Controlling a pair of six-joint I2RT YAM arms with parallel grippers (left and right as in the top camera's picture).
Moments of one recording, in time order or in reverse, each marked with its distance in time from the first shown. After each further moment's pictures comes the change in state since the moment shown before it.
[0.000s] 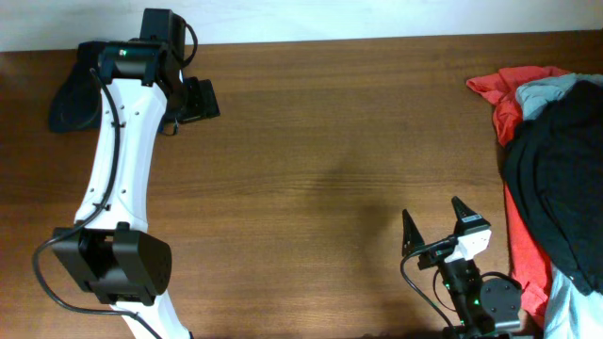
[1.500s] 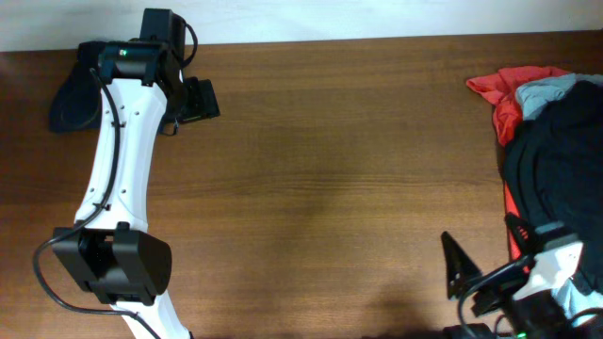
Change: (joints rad) left arm 0.000 0.000 0.000 0.000 0.001 0.000; right arm 0.000 0.341 1.005 -0.850 -0.051 0.000
